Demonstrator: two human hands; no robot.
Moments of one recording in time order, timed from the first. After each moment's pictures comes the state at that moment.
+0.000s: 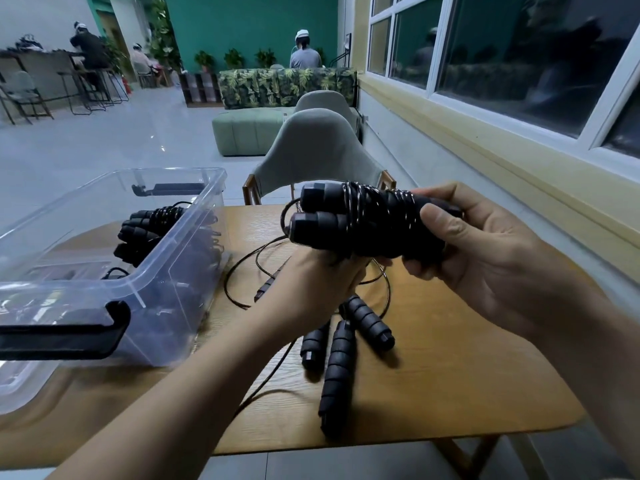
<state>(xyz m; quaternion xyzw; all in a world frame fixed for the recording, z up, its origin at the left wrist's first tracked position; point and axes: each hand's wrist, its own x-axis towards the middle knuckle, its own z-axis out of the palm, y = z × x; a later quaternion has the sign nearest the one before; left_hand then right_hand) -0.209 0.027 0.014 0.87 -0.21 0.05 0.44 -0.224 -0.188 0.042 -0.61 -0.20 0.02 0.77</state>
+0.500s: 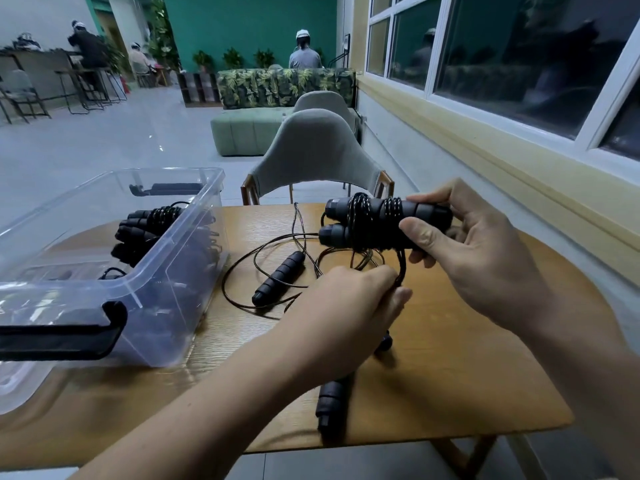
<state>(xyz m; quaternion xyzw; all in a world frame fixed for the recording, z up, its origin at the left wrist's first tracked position) -0.231 0.008 0.007 0.92 -0.31 0.09 0.23 -0.213 -0.191 0.028 -0.80 -0.18 -0.19 0.54</state>
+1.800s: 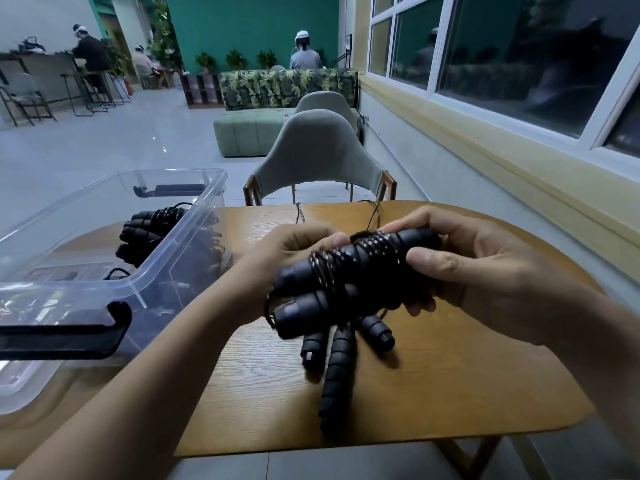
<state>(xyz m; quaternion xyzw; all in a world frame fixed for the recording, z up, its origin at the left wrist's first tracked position) -0.176 0.080 0.007 0.77 -0.28 -0.05 0.57 -0.233 -0.195 0.047 -0.67 -0.27 0.13 0.68</state>
